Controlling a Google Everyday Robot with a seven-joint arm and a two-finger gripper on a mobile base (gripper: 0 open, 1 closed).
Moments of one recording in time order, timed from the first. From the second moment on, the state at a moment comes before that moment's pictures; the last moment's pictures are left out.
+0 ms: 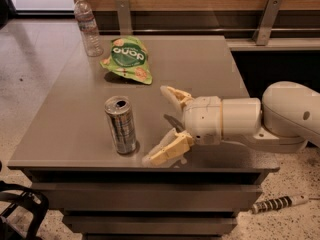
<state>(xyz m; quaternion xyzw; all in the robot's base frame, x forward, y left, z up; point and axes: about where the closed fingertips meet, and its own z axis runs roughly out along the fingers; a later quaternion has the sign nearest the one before) 0.452 0.012 0.874 -0.53 0.59 0.35 0.50</state>
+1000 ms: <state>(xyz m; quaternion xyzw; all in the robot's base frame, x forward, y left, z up) 0.455 0.057 0.886 -0.56 0.54 0.38 0.50</state>
